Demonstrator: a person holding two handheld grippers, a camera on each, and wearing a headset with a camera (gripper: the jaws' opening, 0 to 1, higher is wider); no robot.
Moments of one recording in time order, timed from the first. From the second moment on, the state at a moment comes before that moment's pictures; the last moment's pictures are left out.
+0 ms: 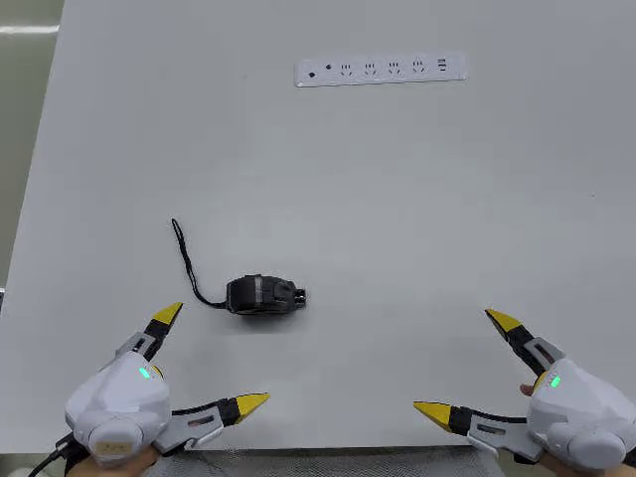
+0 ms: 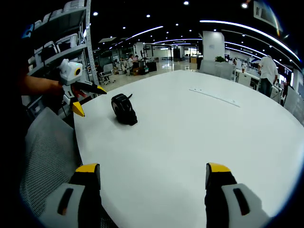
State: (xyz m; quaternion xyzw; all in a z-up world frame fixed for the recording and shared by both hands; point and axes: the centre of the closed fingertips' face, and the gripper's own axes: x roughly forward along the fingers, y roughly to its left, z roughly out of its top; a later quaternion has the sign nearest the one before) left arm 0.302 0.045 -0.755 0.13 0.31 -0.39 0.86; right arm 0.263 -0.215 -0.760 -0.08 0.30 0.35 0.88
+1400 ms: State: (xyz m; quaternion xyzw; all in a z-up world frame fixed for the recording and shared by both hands) left arm 0.338 0.037 -0.774 0.23 0.34 -0.48 0.78; right arm 0.317 -0.162 -0.765 -0.15 0.26 0.49 0.82
